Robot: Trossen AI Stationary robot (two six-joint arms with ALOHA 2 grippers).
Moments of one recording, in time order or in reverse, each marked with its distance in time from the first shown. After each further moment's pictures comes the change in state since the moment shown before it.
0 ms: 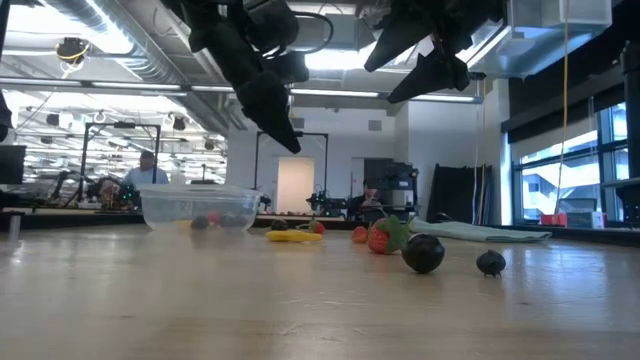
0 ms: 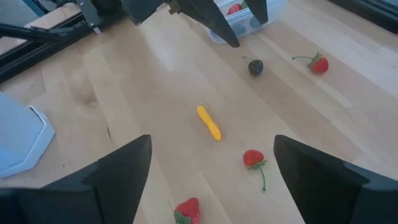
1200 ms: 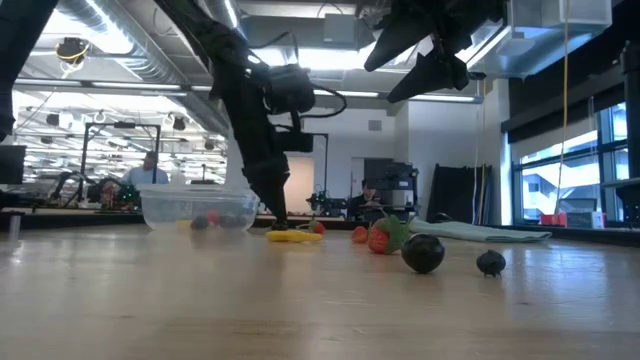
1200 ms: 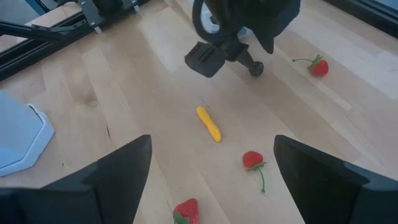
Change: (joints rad) left arm 0.050 0.259 0.001 0.025 -0.153 -0.054; right arm 0.000 0.000 0.000 0.003 0.000 -0.011
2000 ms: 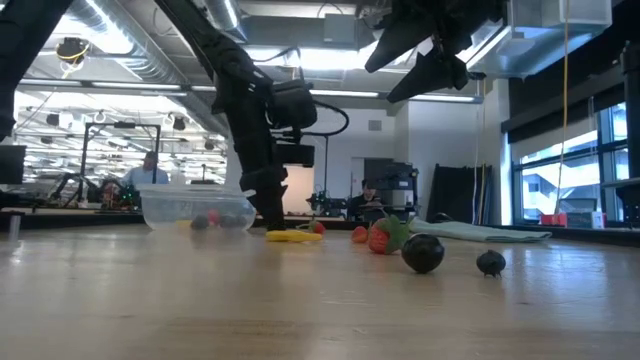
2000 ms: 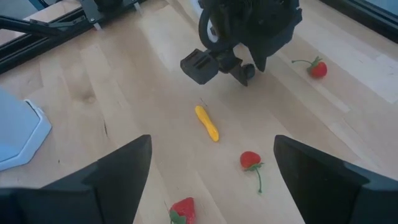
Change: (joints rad) left arm 0.018 0.073 0.005 0.002 0.130 0.059; right arm 0.000 -0.001 0.000 -0.003 0.001 -0.022
